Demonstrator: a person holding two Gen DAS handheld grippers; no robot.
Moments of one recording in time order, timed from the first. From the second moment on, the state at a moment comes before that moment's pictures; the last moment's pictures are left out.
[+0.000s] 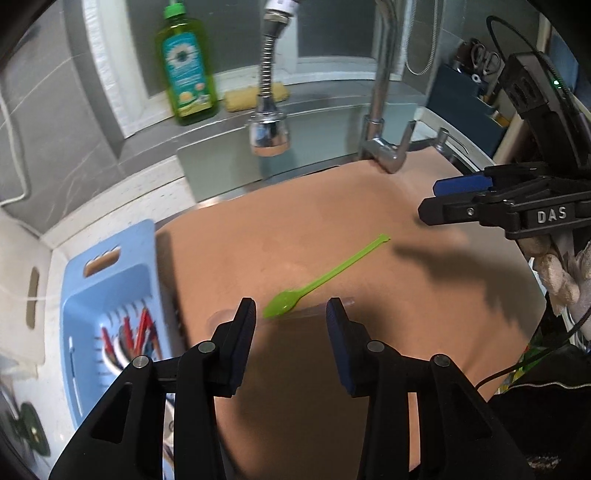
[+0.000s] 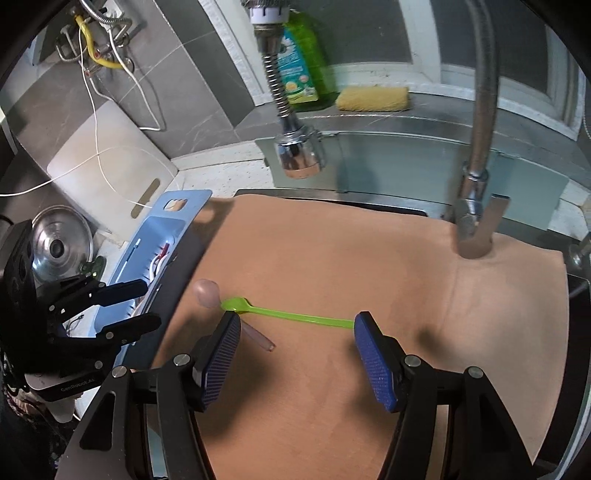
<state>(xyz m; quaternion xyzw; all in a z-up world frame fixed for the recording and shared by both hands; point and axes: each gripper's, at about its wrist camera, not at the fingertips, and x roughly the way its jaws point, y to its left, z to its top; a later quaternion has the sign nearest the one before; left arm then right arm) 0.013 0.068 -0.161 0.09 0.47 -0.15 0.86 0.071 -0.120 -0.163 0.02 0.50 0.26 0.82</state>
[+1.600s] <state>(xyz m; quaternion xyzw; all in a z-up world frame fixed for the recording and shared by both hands) 0.090 0.066 -0.260 0.17 0.62 -0.21 0.74 0.103 -0.066 -0.278 0.18 0.65 0.25 0.69</state>
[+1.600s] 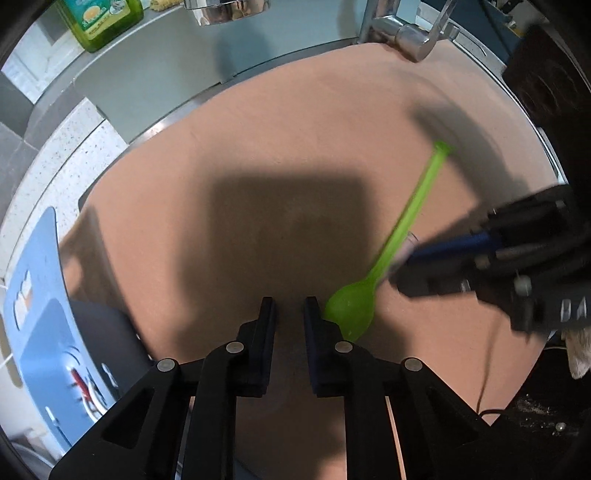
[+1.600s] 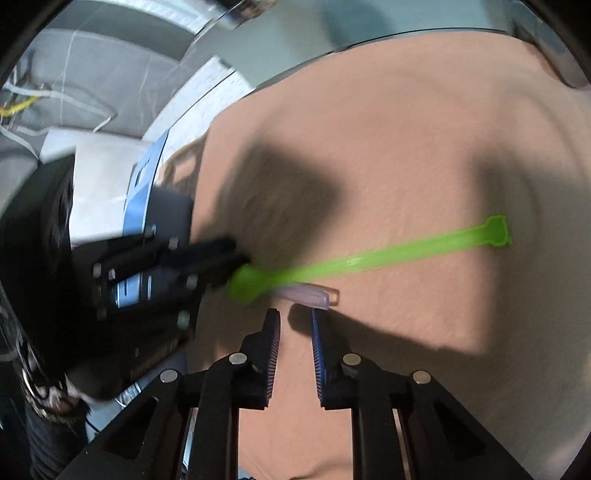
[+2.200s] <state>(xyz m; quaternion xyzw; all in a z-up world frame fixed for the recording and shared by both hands) 0.035 0.046 -0.256 0.05 0.61 -0.20 0.77 0.136 -0.108 -0.258 0.13 0.64 0.23 0.72</state>
